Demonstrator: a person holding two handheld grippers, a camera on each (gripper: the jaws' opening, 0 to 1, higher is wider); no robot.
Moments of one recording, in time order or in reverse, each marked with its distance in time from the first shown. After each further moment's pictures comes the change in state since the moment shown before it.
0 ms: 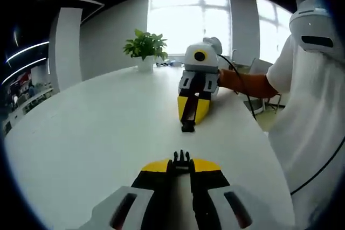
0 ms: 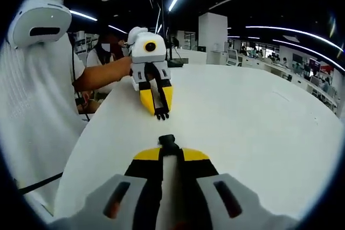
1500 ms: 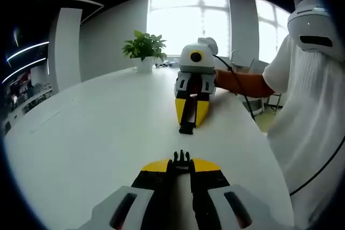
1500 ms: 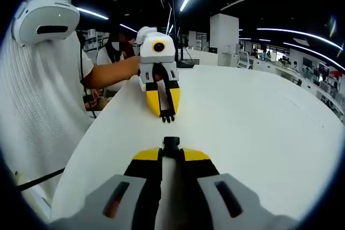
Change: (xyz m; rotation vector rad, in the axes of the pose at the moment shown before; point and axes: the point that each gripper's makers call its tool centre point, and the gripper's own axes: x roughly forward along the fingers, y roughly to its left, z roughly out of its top) left arm -0.002 -0.004 0.000 -0.001 -0.008 -0.003; right arm 0.004 0.006 0.005 -0.037 -0.008 0.081
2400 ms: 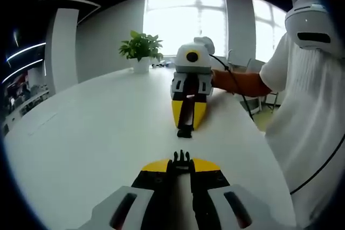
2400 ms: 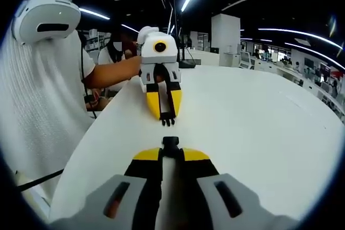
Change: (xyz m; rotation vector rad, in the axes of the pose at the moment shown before) left arm 0.003 0.000 0.002 0.019 0.000 -0.028; right arm 0.006 0.003 0.002 -0.006 -0.002 0.019
